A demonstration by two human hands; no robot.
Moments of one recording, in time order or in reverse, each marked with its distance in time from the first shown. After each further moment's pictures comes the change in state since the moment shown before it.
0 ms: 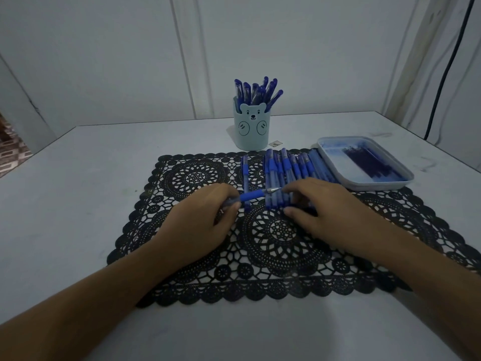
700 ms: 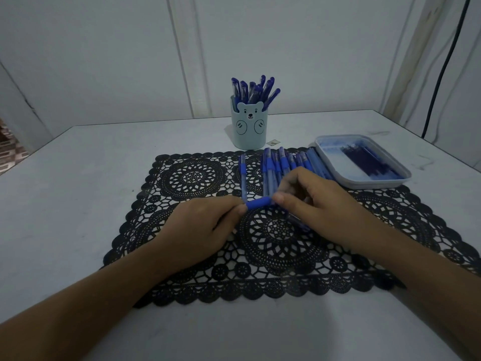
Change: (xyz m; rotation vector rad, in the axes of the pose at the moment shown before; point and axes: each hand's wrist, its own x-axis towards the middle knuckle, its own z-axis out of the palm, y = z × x) left_hand -0.001 0.006 -0.003 -0.046 -0.043 0.066; right_hand -0.002 -0.011 -0.004 0.426 0.028 0.044
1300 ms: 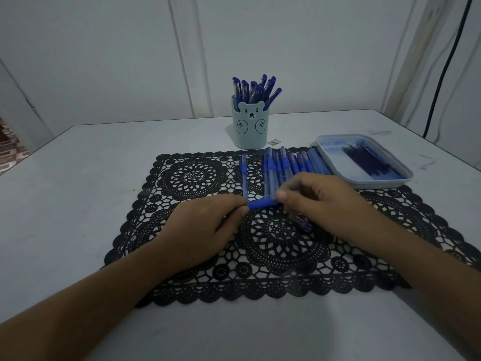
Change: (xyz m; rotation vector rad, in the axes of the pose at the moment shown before) left_hand -0.001 0.000 0.001 0.032 -0.002 0.010; right_hand 0.002 -0.002 -0.004 0.137 -0.023 0.099
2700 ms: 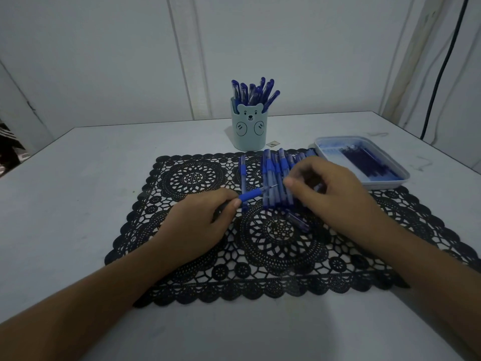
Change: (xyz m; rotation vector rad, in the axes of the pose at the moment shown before) left_hand 0.002 -0.008 0.003 -0.052 0.034 -0.111; right_hand 0.001 0.001 -0.004 -0.100 0.221 -0.095
